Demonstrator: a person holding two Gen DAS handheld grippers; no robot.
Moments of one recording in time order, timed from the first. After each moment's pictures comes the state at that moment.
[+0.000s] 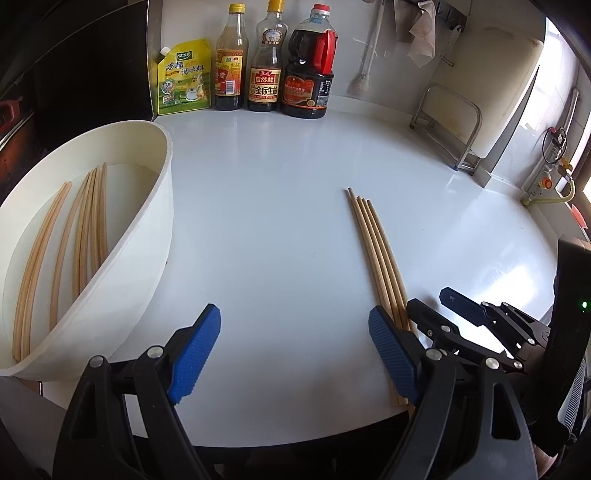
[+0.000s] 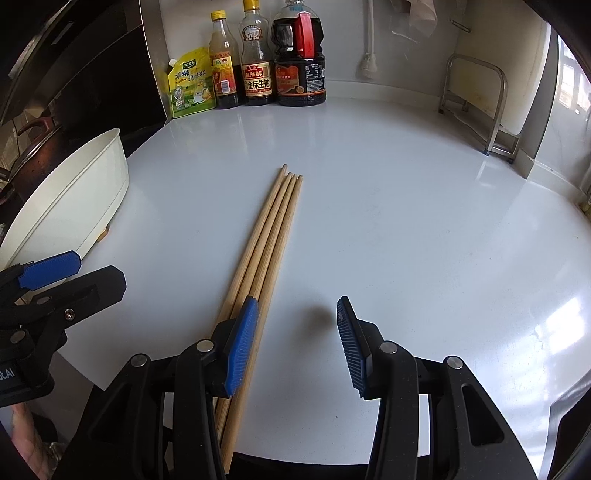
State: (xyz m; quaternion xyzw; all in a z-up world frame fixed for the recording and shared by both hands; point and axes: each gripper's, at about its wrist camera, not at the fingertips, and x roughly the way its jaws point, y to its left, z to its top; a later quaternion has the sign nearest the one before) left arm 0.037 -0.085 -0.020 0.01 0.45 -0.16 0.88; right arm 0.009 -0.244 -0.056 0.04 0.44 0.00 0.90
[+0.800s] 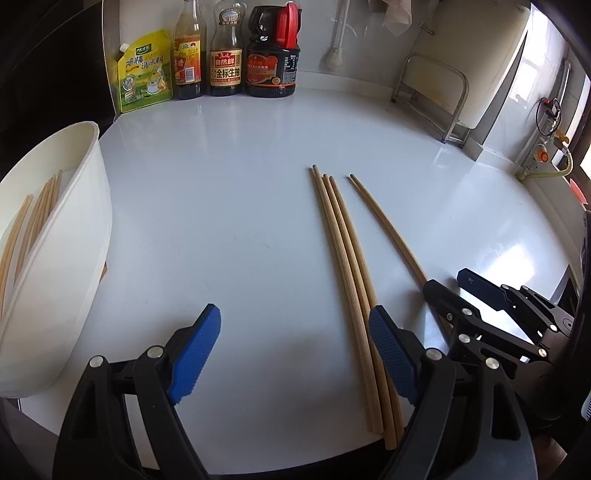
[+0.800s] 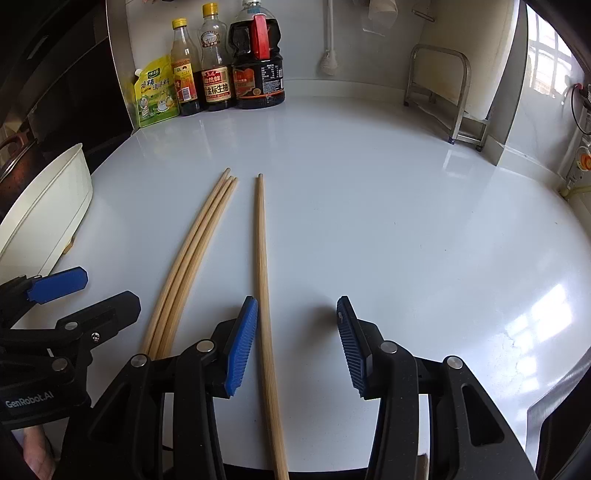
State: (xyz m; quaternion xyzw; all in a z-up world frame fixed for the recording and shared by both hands) left arm 0.049 -0.133 -0.045 0.04 0.47 -0.19 0.86; right arm 0.005 -0.285 -0.061 0.05 0.44 -0.04 0.90
